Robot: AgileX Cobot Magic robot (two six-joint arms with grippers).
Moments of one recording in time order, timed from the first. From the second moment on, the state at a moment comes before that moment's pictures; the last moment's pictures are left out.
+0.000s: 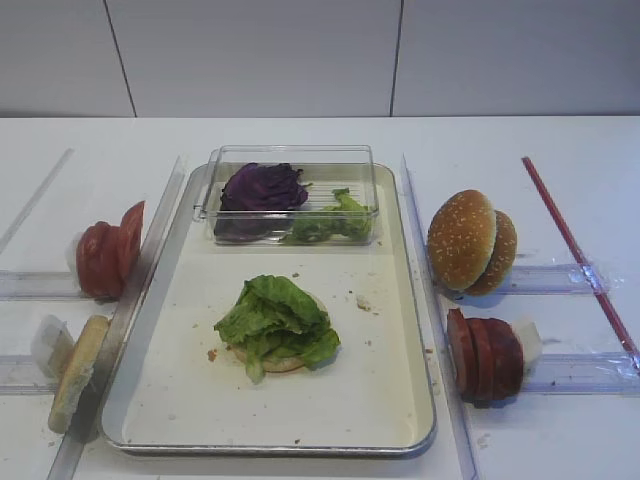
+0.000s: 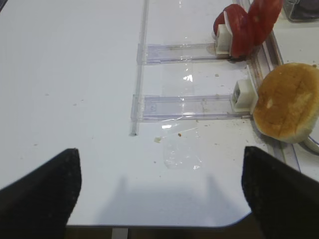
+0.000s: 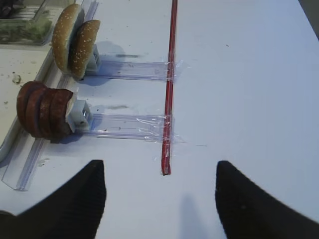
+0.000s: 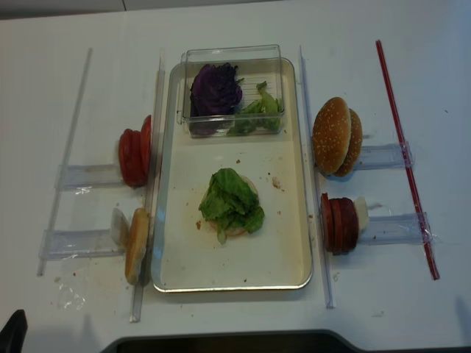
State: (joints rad) left arm -0.01 -0.02 -0.48 0.13 1.18 -0.09; right arm 0.01 -0.02 -0.46 0.11 1.14 -0.05
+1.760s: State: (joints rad) left arm -0.01 -0.02 -0.48 0.13 1.18 -0.09; right arm 0.01 -0.02 -0.46 0.11 1.14 -0.05
